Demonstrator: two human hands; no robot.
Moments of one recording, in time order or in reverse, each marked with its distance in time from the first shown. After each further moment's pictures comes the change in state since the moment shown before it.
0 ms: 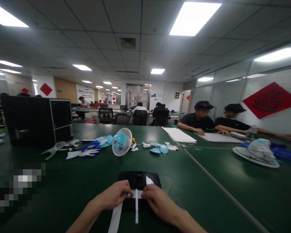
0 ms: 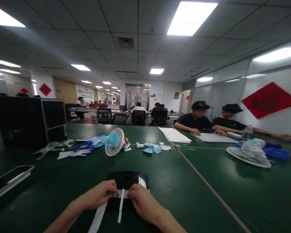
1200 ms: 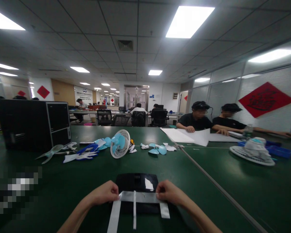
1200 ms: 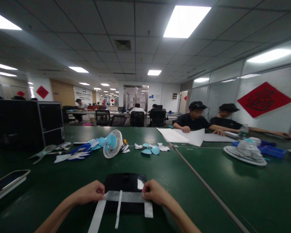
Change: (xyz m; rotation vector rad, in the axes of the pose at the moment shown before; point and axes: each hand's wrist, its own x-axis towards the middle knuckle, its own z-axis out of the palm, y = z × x) left_hand -0.005 -0.037 -0.015 -0.305 -0.091 -0.352; right_hand -0.008 0.060 -0.024 0.381 -0.054 0.495
